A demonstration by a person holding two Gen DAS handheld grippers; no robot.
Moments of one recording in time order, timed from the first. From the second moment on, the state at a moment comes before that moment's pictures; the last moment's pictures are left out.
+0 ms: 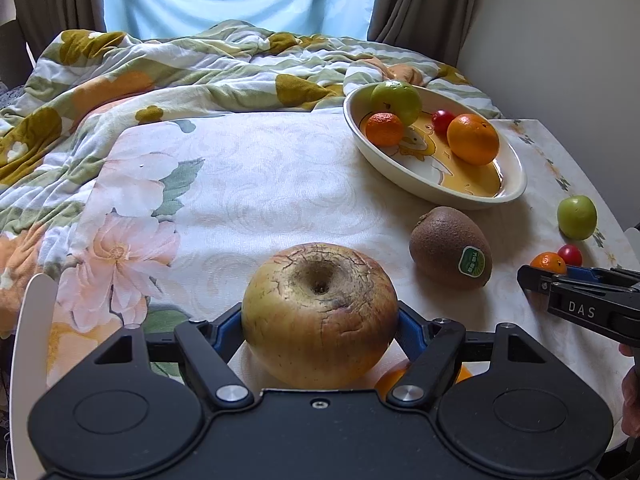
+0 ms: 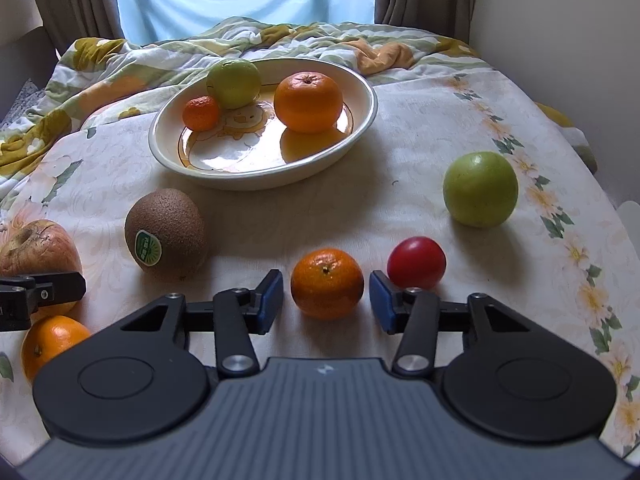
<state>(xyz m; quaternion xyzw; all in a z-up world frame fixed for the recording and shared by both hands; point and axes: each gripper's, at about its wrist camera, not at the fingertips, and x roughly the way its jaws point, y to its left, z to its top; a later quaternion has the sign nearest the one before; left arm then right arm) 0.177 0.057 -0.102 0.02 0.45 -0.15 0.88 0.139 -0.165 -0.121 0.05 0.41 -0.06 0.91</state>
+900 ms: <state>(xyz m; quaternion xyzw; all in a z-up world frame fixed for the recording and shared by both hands) 0.108 0.028 -0.038 -0.01 0.40 -0.06 0.91 0.108 -0.198 -0.065 0.03 0.40 0.01 0.92</state>
